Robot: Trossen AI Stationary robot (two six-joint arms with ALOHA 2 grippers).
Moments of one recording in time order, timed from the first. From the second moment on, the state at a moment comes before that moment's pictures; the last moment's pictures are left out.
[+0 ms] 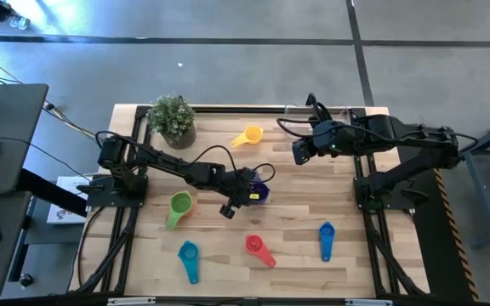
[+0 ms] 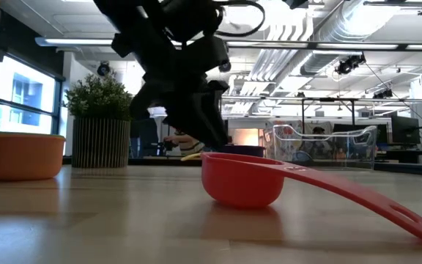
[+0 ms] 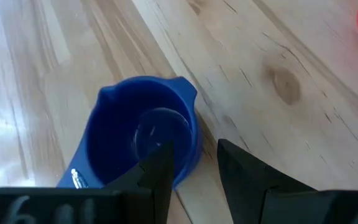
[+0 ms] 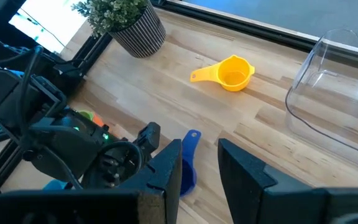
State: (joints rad) left arm -0.07 1.84 1.09 -0.12 0.01 0.54; right arm 0.06 1.31 1.59 -1.13 0.42 0.96
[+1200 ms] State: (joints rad) left arm -0.06 1.93 1.09 -0.10 -0.09 0.53; right arm 0.06 1.31 1.59 -1.13 0.42 0.97
